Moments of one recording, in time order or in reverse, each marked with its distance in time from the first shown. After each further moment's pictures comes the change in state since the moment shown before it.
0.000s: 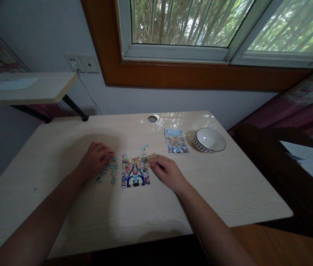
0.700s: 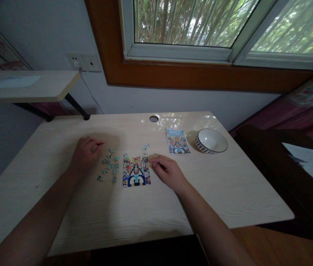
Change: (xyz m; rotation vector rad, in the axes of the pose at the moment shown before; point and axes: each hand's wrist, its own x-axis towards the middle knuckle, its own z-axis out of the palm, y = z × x) left_hand -0.005 -0.024 -0.008 0.130 0.270 -0.165; right_hand 0.002 -0.003 -0.001 -0.012 0.014 -0.023
